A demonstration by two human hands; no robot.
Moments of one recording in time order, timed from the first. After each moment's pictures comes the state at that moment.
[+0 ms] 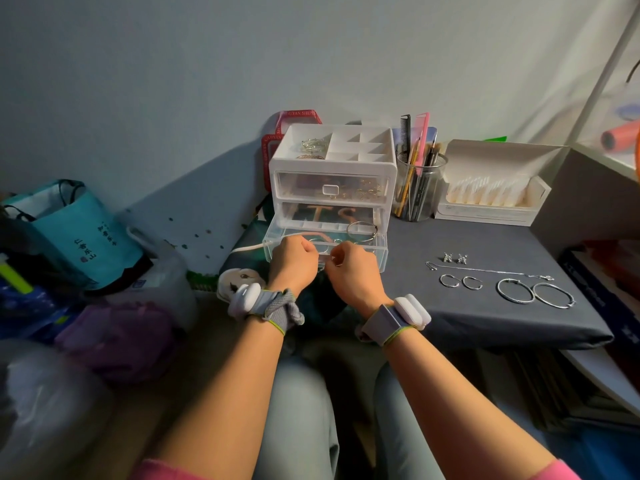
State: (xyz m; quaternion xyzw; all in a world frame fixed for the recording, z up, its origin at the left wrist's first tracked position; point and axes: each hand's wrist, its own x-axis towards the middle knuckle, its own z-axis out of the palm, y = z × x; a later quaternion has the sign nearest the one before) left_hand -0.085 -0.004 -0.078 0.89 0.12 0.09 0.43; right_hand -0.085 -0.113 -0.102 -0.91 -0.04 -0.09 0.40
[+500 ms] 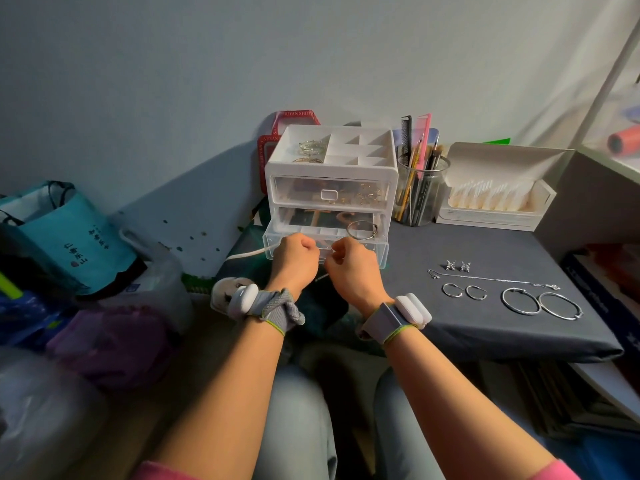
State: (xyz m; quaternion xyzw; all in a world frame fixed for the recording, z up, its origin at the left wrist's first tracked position) left_hand -0.056 -0.005 -0.084 0.85 0.12 0.08 0.50; right_hand -0.063 -0.115 -0.097 -0.90 -0.04 -0.09 0.43
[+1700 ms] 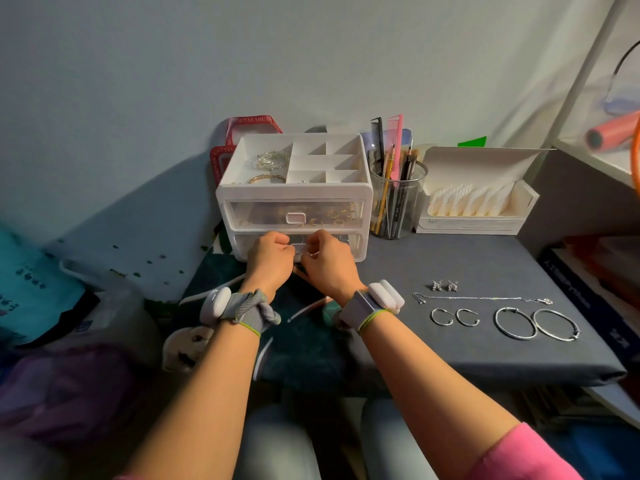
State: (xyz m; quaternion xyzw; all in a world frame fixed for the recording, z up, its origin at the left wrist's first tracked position) left_hand 0.044 -0.003 -0.095 0.85 0.10 0.06 0.51; right_hand 0.020 -0.117 -0.089 -0.90 -0.02 -0.06 0.42
